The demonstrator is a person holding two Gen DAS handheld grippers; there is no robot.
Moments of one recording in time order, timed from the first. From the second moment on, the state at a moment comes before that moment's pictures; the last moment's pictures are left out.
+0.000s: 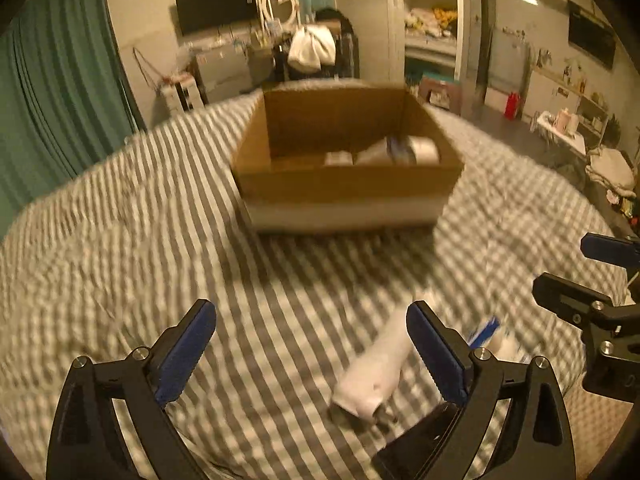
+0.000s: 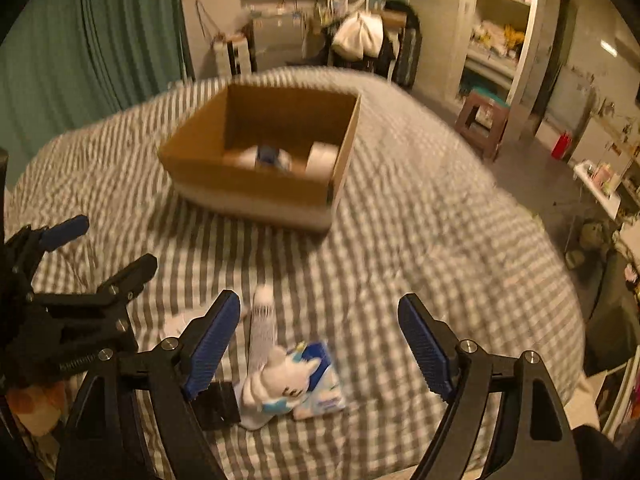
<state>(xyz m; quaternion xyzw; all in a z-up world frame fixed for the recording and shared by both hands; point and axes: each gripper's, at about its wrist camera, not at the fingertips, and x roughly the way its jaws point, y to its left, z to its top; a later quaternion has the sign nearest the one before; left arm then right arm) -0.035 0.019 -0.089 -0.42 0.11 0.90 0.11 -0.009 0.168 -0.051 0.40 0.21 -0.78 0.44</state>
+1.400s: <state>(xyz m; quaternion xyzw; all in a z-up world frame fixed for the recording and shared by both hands) -0.035 0.042 -0.176 -0.50 0.14 0.83 0.18 0.000 0.165 -0.122 0.43 0.25 -0.76 0.42</state>
